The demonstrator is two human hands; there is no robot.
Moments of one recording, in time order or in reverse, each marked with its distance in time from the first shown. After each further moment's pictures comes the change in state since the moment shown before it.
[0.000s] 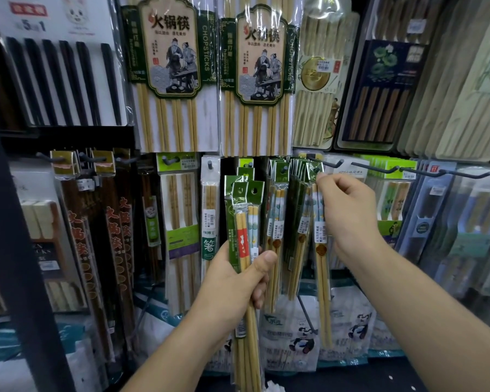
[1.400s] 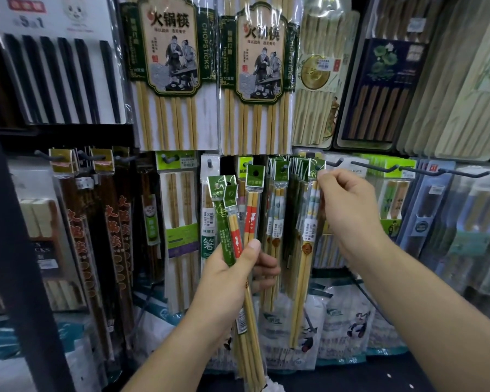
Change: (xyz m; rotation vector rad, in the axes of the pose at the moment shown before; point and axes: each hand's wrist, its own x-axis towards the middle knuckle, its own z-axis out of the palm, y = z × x) left_hand 0.004 -0.005 0.002 -0.132 0.098 -0.035; right_hand -0.008 -0.017 -0.005 -0.046 -0.055 0.062
